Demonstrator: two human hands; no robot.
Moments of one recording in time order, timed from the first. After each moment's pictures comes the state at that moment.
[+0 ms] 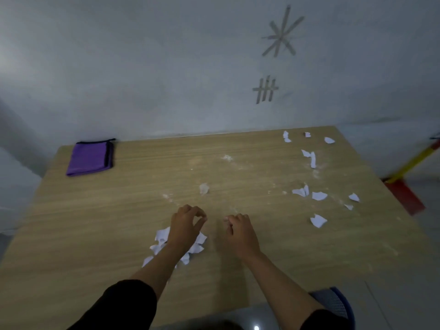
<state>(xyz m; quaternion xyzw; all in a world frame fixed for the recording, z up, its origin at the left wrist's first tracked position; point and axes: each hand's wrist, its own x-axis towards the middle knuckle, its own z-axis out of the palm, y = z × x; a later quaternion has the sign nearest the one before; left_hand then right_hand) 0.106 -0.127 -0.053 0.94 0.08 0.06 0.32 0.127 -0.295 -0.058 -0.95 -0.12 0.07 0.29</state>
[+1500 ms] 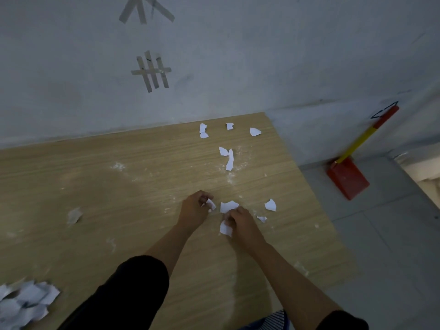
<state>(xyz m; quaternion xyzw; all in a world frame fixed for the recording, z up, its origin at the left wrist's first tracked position) 0.310 -0.424 -0.080 0.84 0.12 -0.08 0.52 0.285 -0.587 -0.101 -0.93 -0.11 0.12 0.34</state>
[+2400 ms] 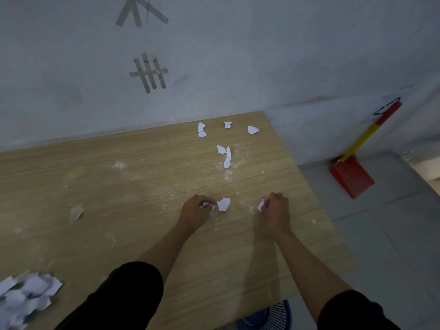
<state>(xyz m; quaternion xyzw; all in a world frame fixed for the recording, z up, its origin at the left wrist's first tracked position) 0.289 -0.435 -0.072 0.86 0.10 -0.09 0.50 0.312 -0.654 -0.085 -0.97 0.10 0.02 0.23</state>
